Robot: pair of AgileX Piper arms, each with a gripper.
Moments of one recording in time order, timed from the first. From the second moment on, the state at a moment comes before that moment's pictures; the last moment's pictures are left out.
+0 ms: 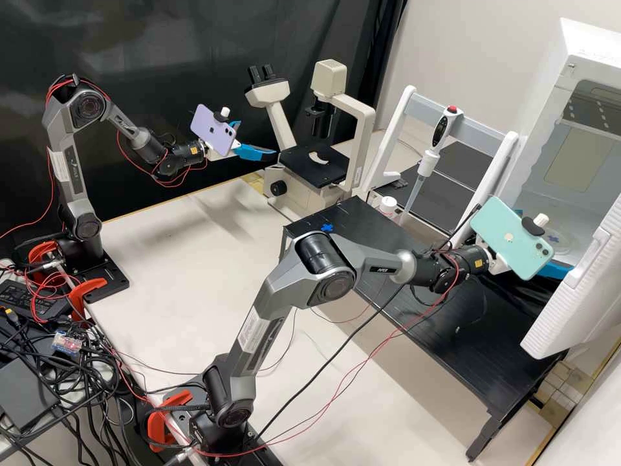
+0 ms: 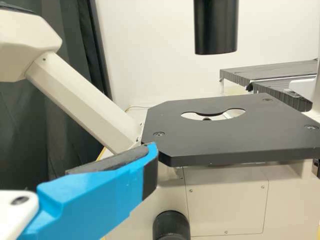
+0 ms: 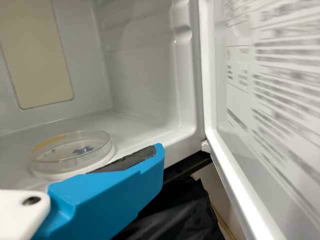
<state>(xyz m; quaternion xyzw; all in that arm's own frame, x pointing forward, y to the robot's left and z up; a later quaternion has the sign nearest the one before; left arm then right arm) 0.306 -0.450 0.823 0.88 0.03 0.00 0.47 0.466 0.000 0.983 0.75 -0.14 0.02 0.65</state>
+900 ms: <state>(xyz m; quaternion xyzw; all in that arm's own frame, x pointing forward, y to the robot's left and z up) 0.306 -0.450 0.823 0.88 0.03 0.00 0.47 0.517 -0.009 0.969 0.71 -0.13 -0.04 0.70</state>
